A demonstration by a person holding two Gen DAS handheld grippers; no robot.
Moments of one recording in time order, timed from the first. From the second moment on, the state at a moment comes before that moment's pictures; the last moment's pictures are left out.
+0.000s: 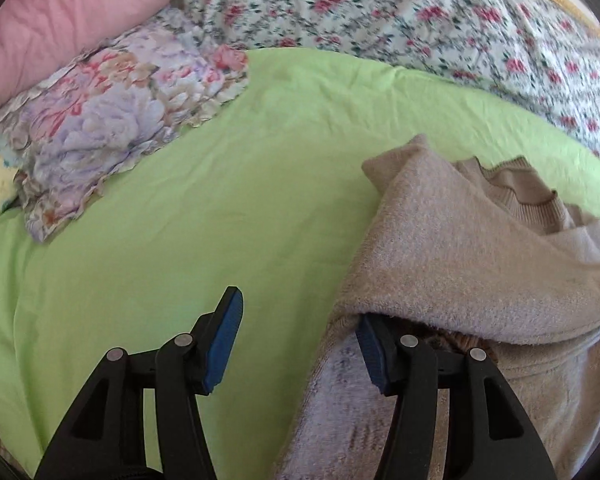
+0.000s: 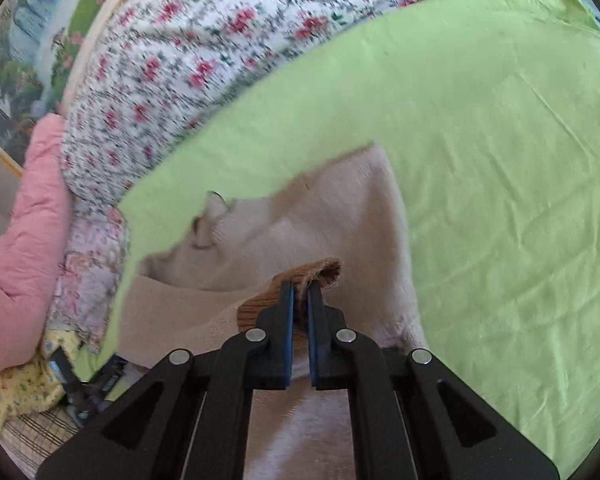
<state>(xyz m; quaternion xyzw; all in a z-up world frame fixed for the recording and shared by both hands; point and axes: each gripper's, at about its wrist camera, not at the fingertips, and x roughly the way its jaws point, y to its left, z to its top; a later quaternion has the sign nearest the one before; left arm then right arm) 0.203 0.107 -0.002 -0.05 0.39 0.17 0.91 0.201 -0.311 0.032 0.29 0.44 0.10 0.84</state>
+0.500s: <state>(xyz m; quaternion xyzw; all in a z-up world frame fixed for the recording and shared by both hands) 0.213 0.118 -0.023 -0.05 0.43 0.13 0.89 0.196 -0.263 0.060 0.20 0.45 0.07 0.87</state>
